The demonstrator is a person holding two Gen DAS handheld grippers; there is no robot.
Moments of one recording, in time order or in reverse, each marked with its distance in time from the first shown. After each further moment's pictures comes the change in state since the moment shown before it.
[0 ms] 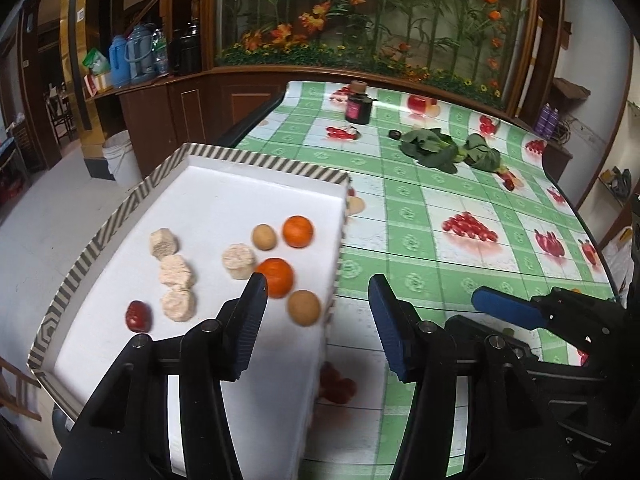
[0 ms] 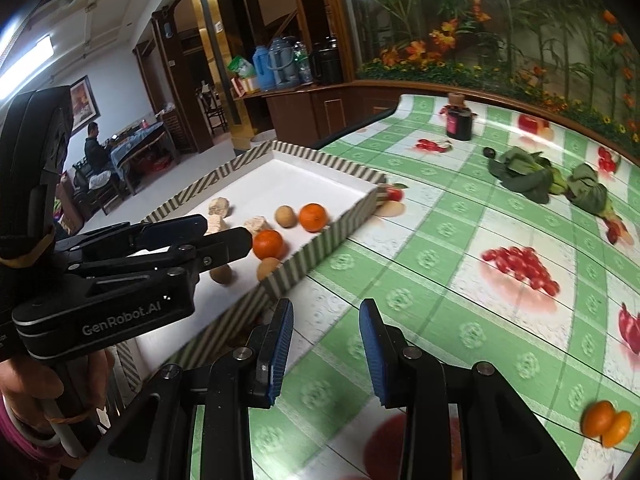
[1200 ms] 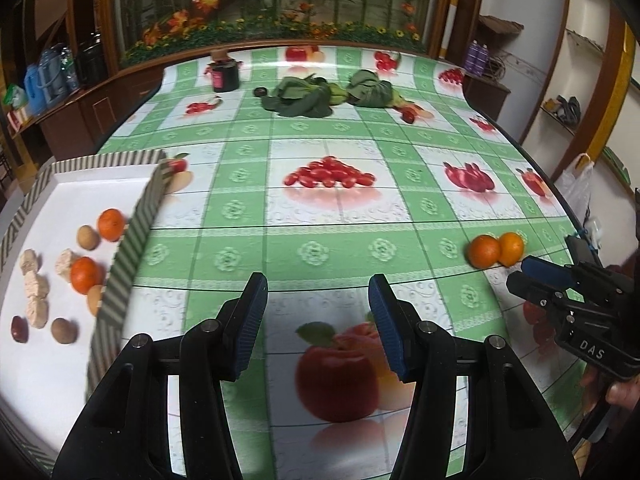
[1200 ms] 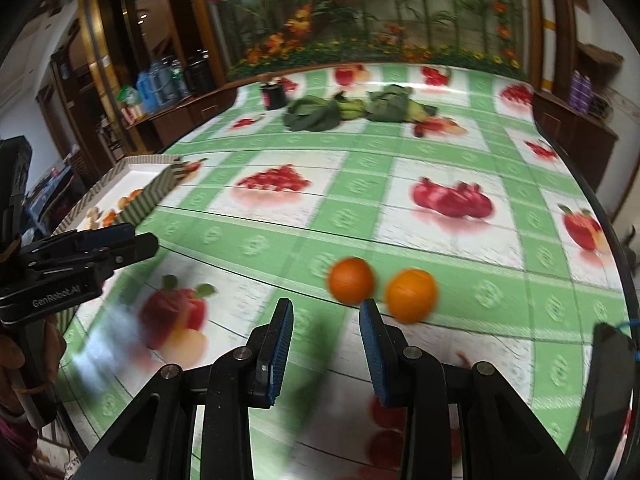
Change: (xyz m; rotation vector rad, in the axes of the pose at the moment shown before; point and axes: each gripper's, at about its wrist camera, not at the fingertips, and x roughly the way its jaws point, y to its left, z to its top) left arm 0.034 -0.139 -0.019 0.198 0.113 -0.185; right arm -0.106 -0.156 -0.101 0.266 0.022 -0.289
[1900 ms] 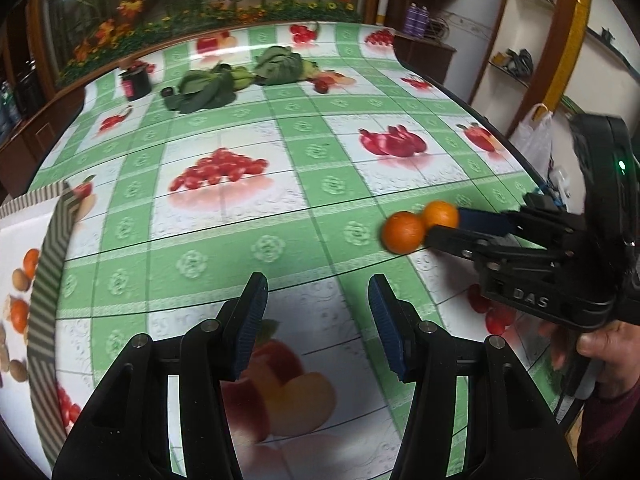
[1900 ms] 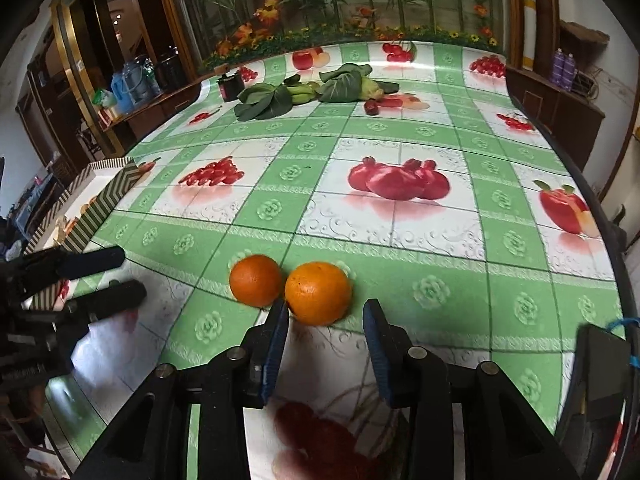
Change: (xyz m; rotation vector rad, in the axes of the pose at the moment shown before) left arm 0.028 -0.071 0.009 0.160 0.080 -0.136; right arm 0.024 -0.042 0.012 0.036 0.048 -0.022
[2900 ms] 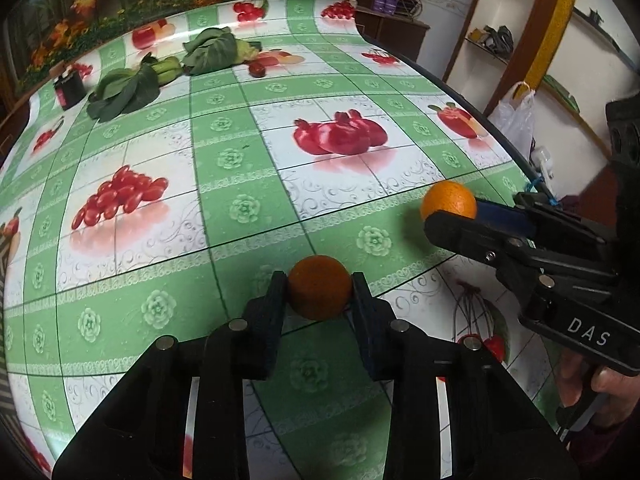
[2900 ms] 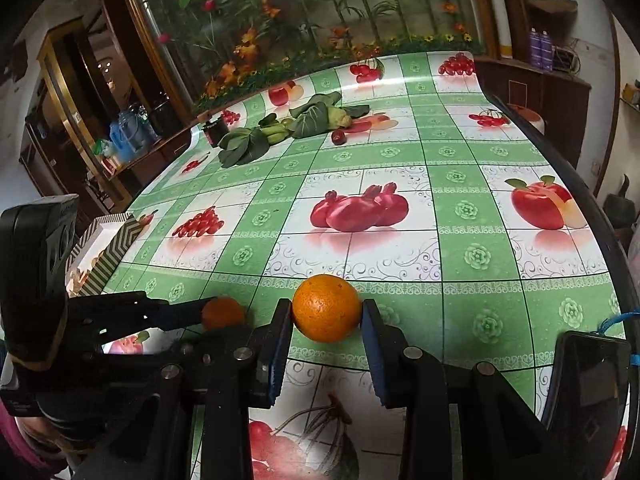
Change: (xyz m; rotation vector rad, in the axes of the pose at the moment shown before) left arm 0.054 -0.041 0.030 0.044 0.069 -0.083; right arm -0.020 -0.040 0.006 0.125 -0.096 0.060
